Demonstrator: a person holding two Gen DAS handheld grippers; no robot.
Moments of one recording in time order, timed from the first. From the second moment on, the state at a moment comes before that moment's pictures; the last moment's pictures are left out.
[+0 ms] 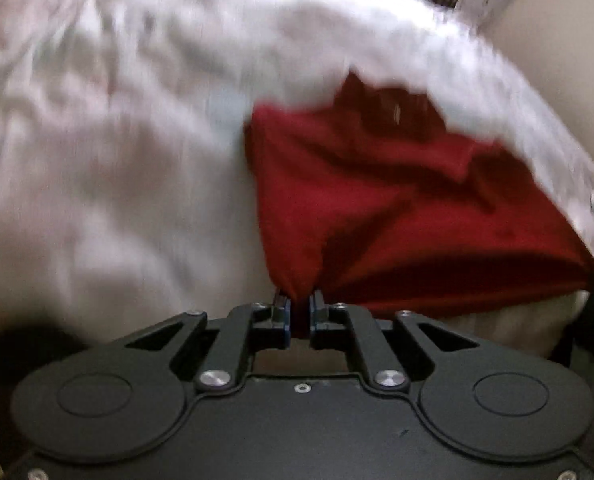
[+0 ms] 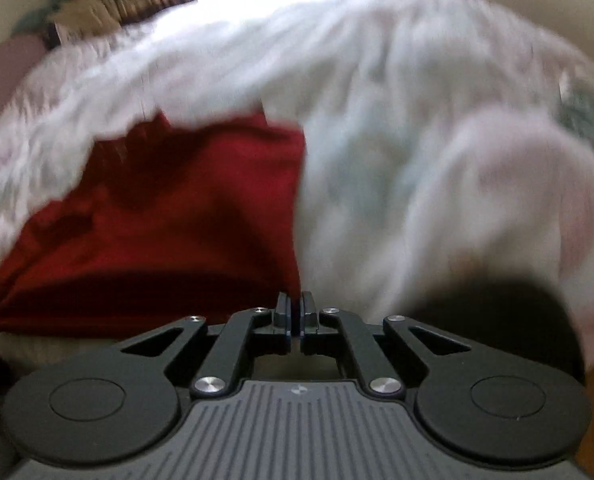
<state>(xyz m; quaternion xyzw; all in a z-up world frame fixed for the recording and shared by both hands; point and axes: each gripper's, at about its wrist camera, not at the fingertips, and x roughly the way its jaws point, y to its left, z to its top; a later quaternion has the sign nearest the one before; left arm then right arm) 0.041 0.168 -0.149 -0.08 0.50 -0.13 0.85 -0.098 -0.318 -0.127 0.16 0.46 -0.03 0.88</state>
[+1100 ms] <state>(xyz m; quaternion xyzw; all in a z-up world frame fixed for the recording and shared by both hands) 0.225 0.148 -0.180 -0.09 0.43 -0.06 0.89 0.077 -0.326 -0.159 0.12 0.41 -0.04 0.90</state>
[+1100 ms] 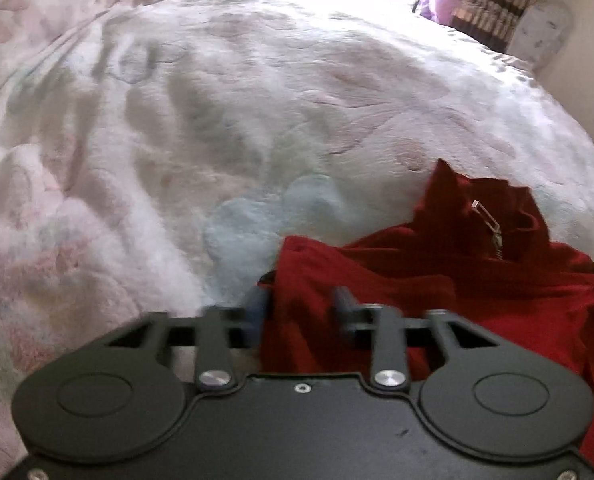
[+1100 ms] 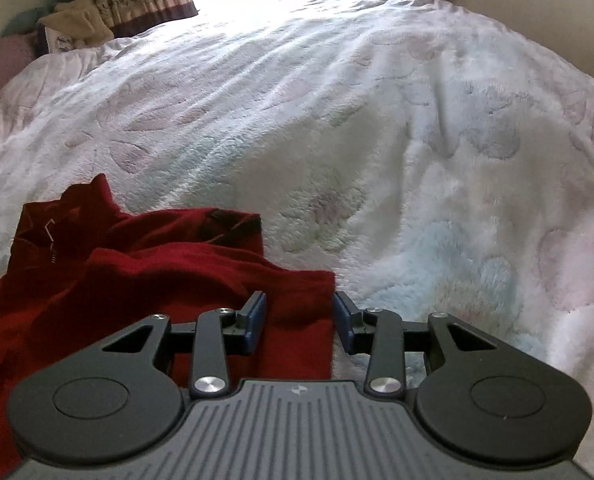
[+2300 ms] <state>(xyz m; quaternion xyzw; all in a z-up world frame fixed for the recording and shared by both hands) 0.211 0.149 -0.162 -0.10 0.39 -0.08 0.91 0.047 -0.334 -0.139 0.15 0.30 -0.10 0.94</state>
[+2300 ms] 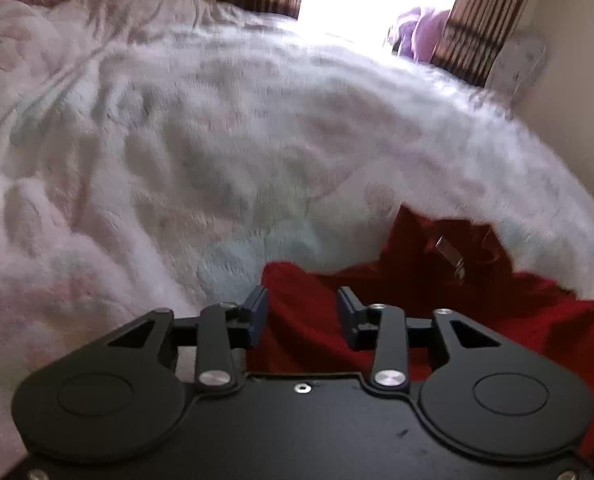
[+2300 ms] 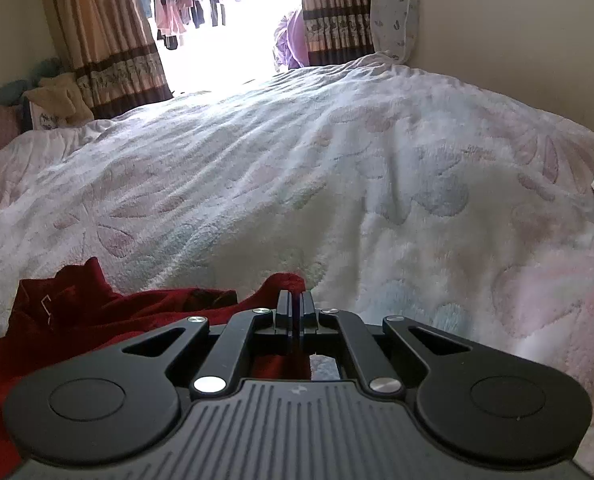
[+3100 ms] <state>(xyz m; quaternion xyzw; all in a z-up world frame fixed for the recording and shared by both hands) 0.169 0.206 -0.093 -0.19 0.28 0.00 0.94 0.046 -0.330 -0.124 0.14 0.26 -0.10 0.95</state>
